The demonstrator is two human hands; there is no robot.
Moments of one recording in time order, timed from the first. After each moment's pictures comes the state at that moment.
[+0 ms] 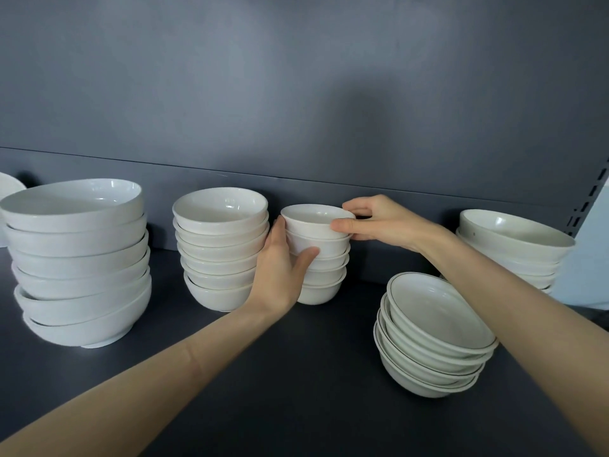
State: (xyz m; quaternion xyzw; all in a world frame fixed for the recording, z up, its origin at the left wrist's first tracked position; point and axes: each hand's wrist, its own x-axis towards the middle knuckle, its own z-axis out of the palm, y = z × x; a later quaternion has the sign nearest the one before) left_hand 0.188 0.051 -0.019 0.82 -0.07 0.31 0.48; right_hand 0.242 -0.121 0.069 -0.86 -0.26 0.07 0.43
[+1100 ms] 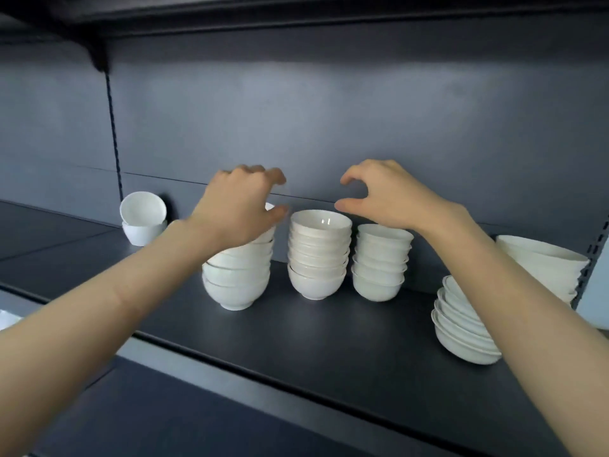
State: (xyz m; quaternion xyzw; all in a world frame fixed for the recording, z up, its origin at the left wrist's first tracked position) left_hand -0.002 0.199 0.118 0.93 -0.03 0.36 0.03; right_hand 0.063 -0.002 0.153 -0.91 -0.33 -0.24 0.10
